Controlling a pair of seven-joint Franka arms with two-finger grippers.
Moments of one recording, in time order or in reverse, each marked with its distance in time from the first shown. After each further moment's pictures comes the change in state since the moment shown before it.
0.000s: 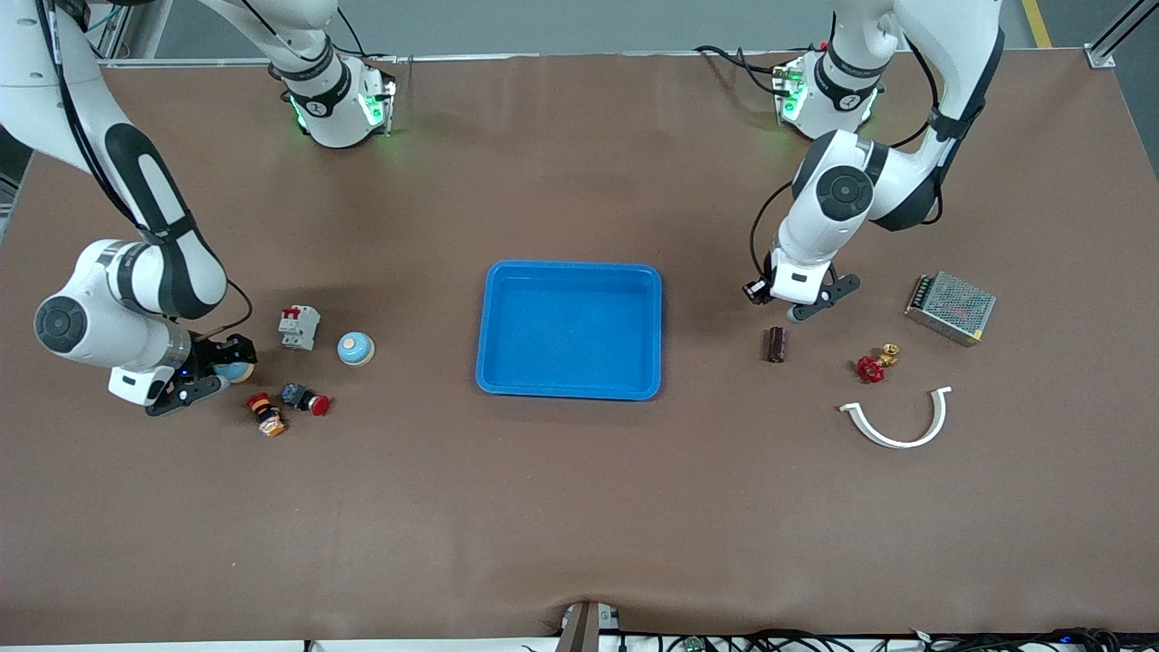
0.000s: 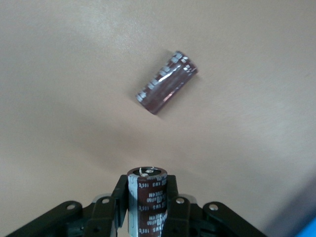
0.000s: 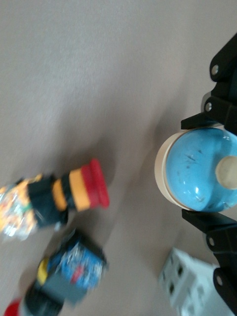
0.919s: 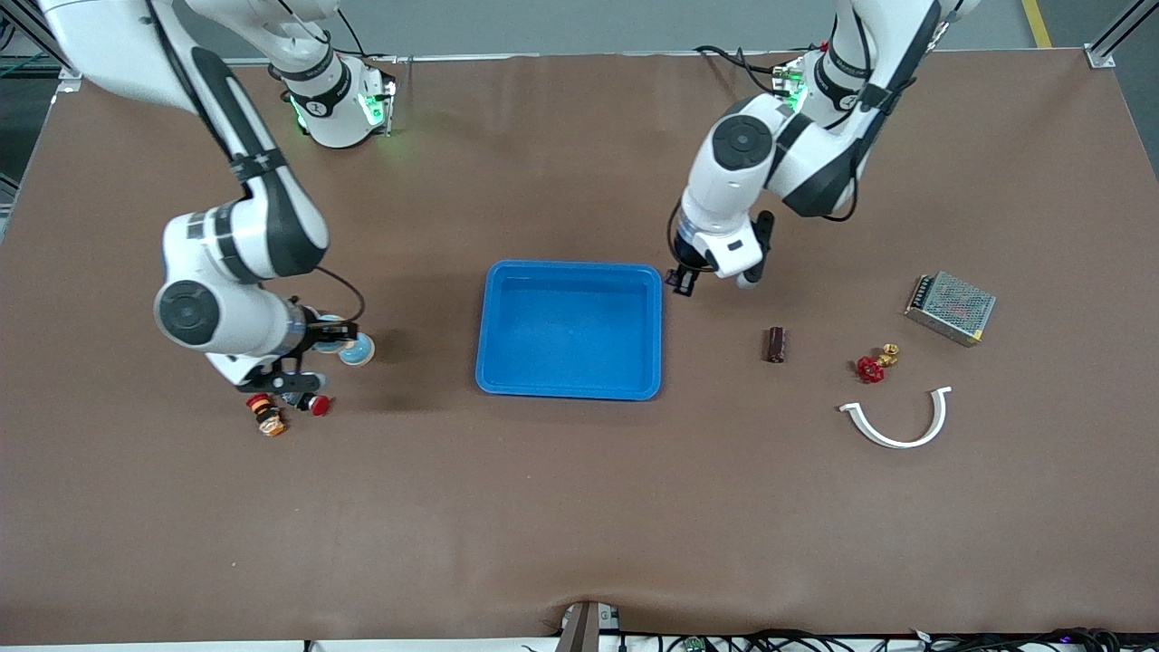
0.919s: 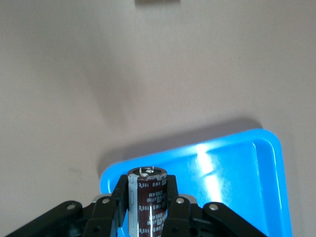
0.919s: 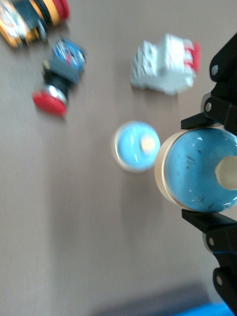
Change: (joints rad) left arm -0.238 0.050 -0.040 0.227 0.055 -0.077 -0.984; right arm 0.321 -0.133 0.098 0.032 0.058 -0.246 0.807
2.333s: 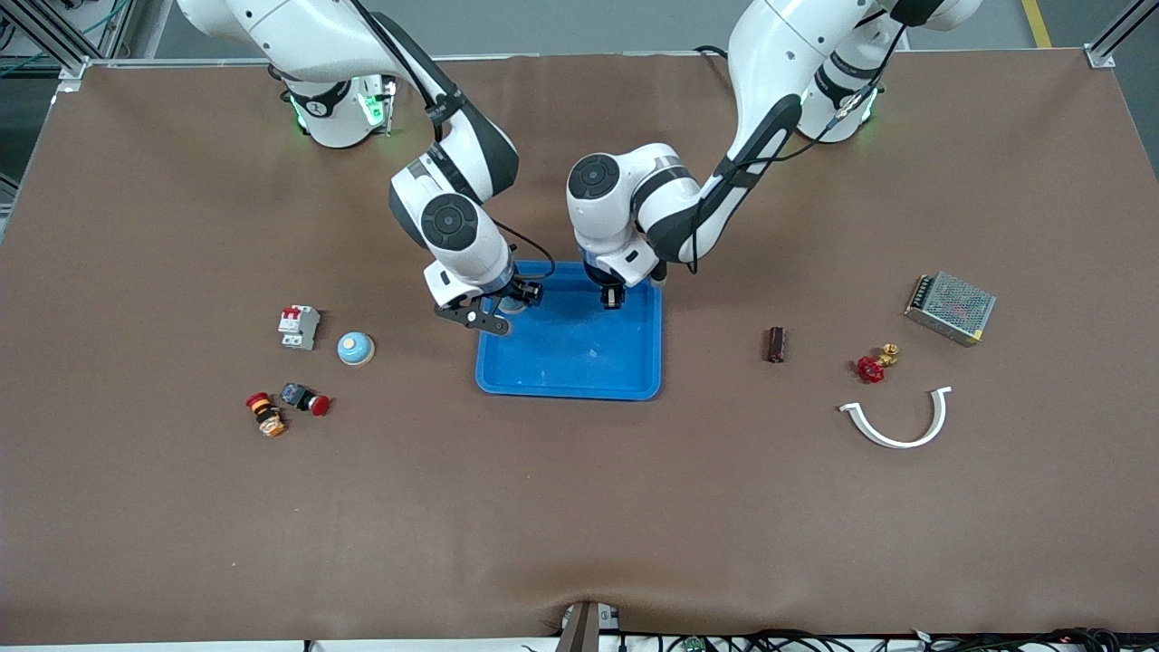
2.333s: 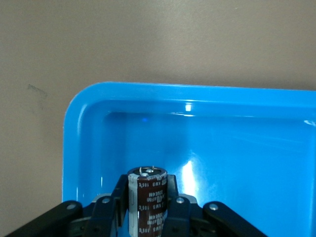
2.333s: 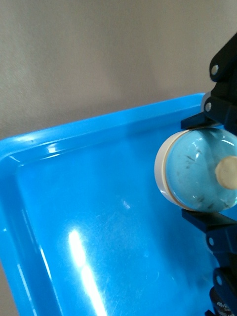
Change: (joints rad) left arm -0.193 0.395 0.010 0.326 0.306 -0.110 -0.607; right arm 0.447 0.095 -0.003 -0.034 0.086 0.328 0.639
